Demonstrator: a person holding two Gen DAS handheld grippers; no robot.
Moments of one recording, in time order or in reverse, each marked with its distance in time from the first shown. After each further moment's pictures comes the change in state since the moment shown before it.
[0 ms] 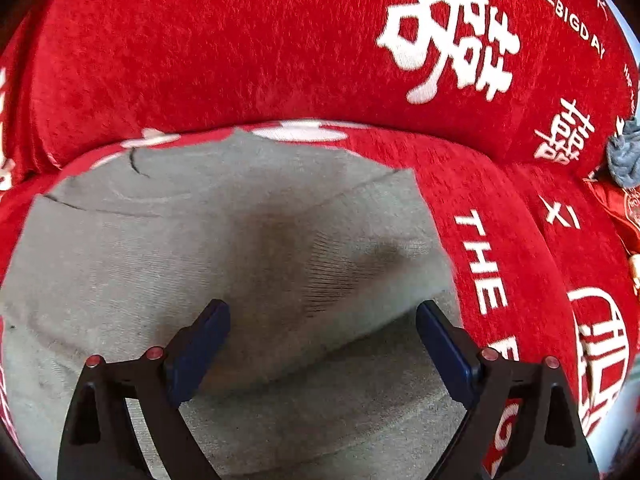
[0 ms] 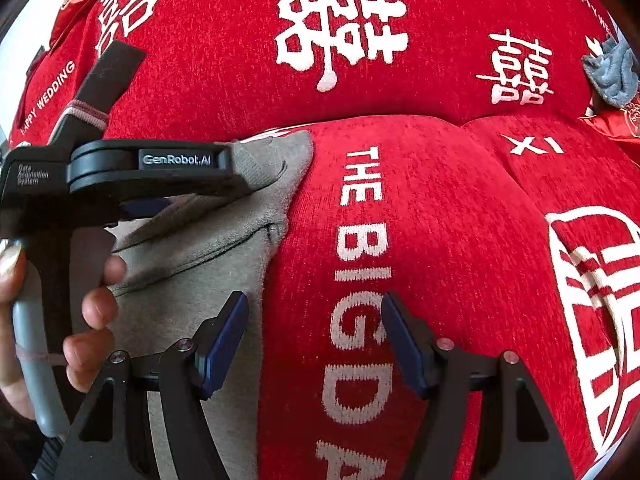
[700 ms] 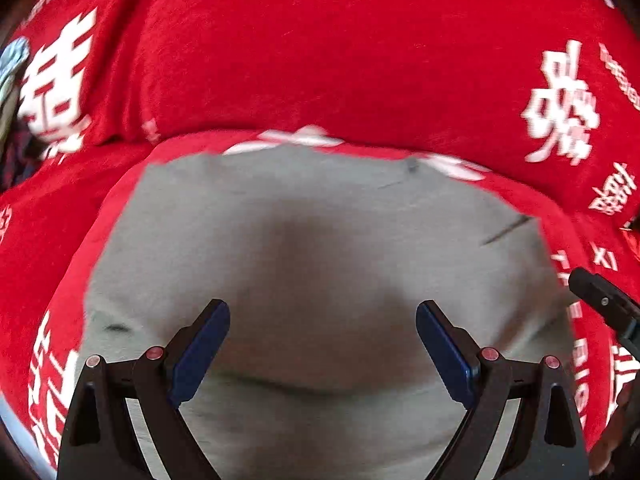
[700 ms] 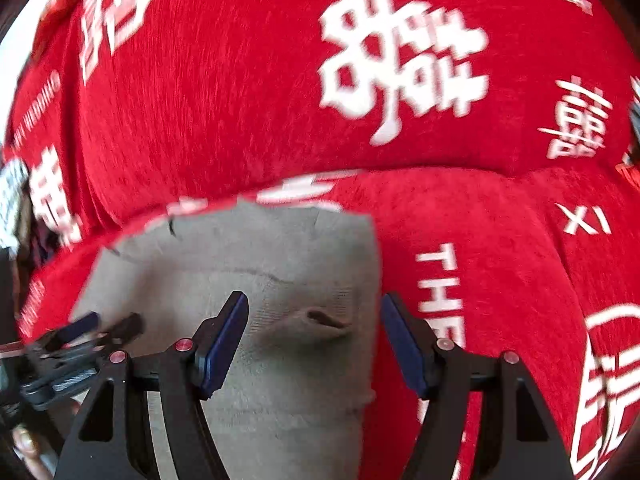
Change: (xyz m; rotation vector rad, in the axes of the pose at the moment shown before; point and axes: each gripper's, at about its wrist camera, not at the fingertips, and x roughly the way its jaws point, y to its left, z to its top) left arm -0.033 0.155 -0.007 -0.153 -0.030 0.130; right arm 0.058 0.062 0.116 -0.042 0.094 0.000
